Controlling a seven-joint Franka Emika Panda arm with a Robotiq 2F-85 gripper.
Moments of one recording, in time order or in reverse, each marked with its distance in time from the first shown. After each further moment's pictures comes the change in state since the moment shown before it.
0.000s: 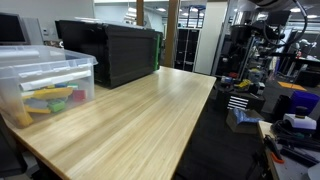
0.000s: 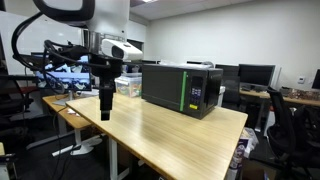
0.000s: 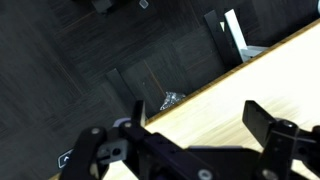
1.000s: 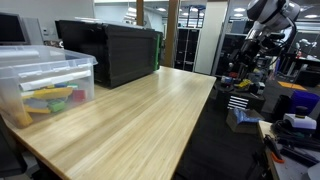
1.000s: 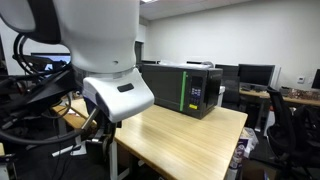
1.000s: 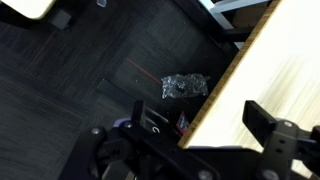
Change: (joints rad) arm -0.167 0.243 -0.160 0.102 0.371 0.001 -0.190
